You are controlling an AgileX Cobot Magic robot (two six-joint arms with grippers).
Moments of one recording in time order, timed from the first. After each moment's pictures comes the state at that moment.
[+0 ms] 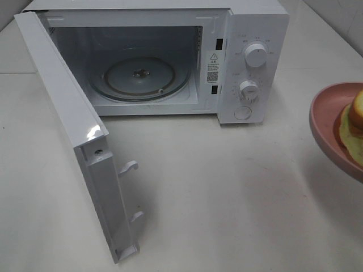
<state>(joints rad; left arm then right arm) 0.02 0.00 -0.50 -0.13 1.04 0.06 0.65 0.80 -0.44 -0.49 0.85 -0.40</state>
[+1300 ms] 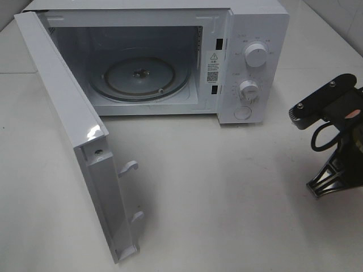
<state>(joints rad) 0.02 0.00 -0.50 -0.13 1.04 0.06 0.65 1.39 -0.64 -0.73 0.89 0.69</state>
